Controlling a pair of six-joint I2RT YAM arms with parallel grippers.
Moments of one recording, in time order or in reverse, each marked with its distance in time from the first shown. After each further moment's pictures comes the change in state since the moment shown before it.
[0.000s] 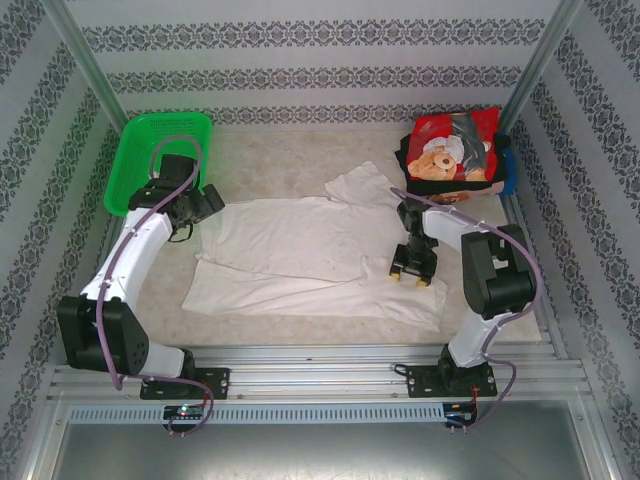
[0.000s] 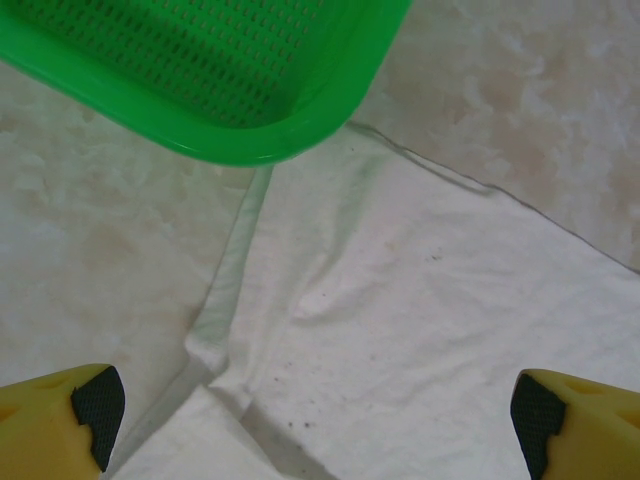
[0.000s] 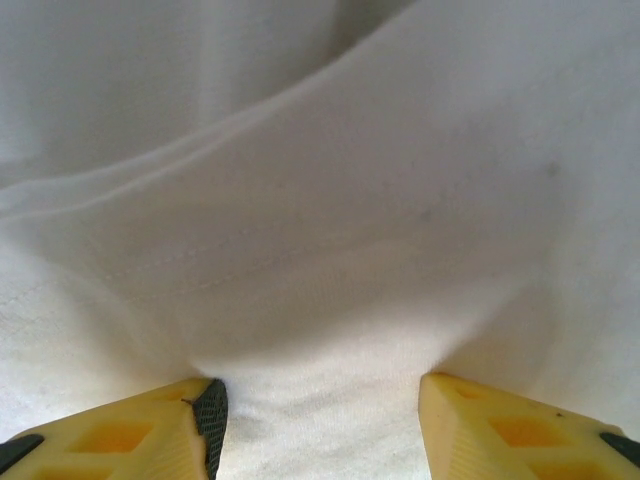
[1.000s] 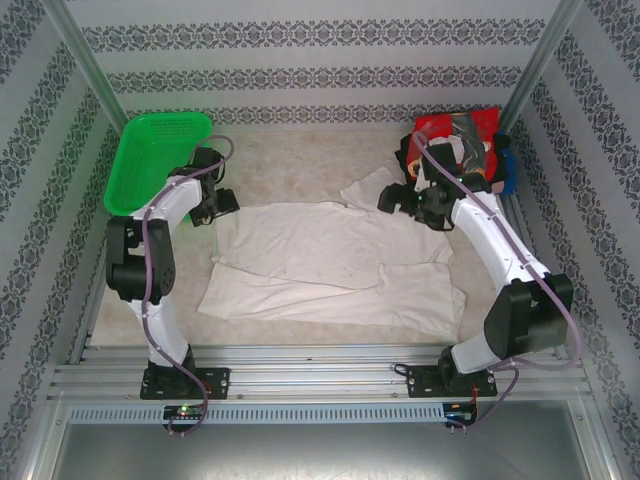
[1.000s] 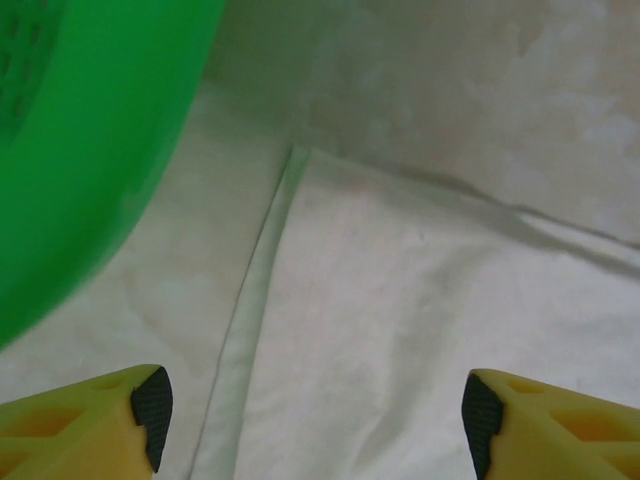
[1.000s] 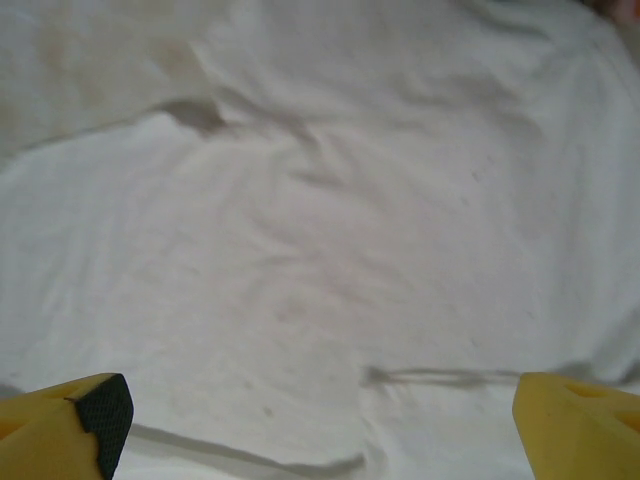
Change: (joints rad) left arm -0.006 0.516 0.219 0.074 0.061 0.096; right arm -0.012 -0.251 0.317 0.097 -0.136 -0.145
